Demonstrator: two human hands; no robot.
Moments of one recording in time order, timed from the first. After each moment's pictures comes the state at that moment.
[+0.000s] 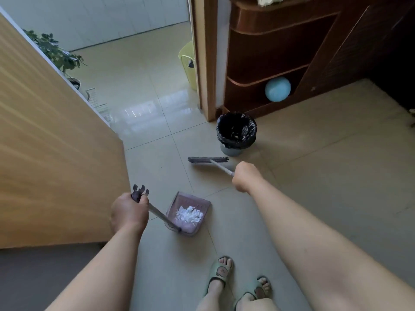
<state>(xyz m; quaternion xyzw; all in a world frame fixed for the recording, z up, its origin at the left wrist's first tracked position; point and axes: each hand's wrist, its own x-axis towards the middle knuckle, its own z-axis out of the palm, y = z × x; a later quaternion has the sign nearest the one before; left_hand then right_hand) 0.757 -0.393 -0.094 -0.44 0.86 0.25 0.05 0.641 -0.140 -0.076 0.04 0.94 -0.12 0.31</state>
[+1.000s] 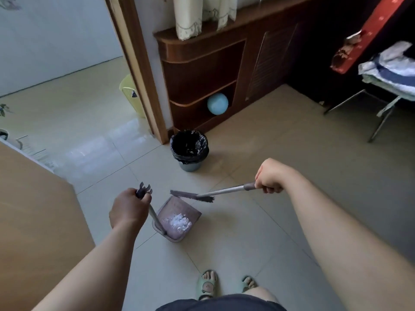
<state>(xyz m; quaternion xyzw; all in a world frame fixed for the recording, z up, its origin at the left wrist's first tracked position) 0.708 -0.313 -0.061 -0.24 0.93 0.27 0.09 0.691 0.026 0.009 0.23 0.87 -0.23 0.36</state>
